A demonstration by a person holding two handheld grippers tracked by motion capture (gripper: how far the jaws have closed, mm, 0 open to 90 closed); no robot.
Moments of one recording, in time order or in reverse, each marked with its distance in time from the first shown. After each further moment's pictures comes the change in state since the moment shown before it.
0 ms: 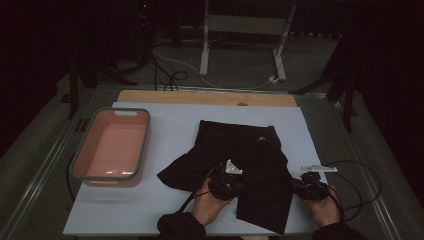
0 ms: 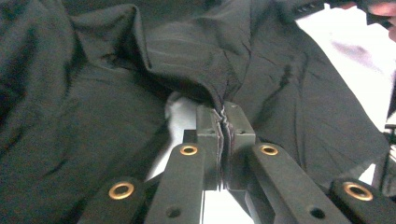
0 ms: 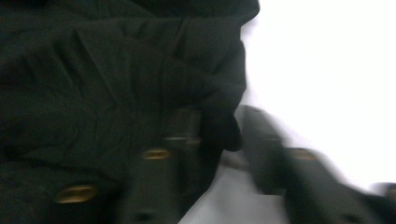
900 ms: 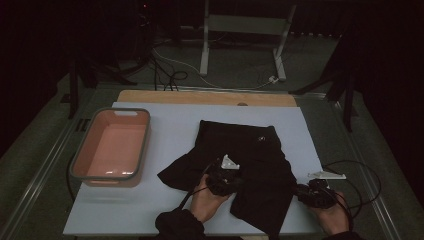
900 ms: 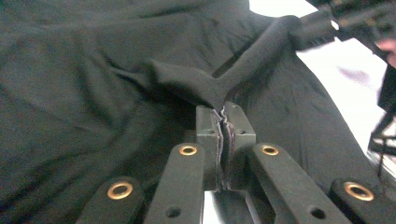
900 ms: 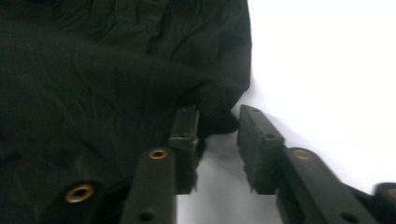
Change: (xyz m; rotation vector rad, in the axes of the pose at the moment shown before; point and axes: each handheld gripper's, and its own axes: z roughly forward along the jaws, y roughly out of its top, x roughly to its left) left arm 0.007 0.008 -0.012 -0.054 0.011 -0.009; right arm -0.007 -0.017 -0.017 0.002 0.025 -0.006
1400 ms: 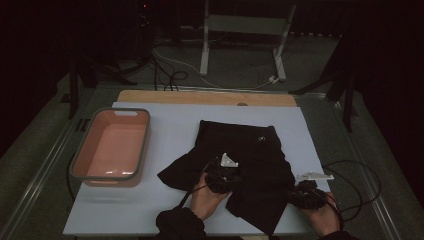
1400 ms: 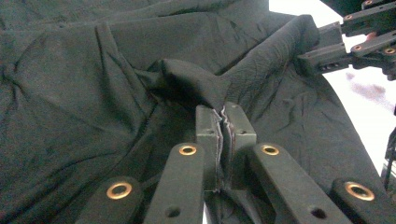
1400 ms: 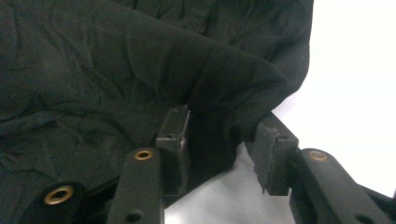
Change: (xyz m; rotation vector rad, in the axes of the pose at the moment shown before) left arm 0.008 0.000 0.005 0.006 0.018 -0.015; right arm 0.025 0.003 0.010 0.013 0.019 -0.042
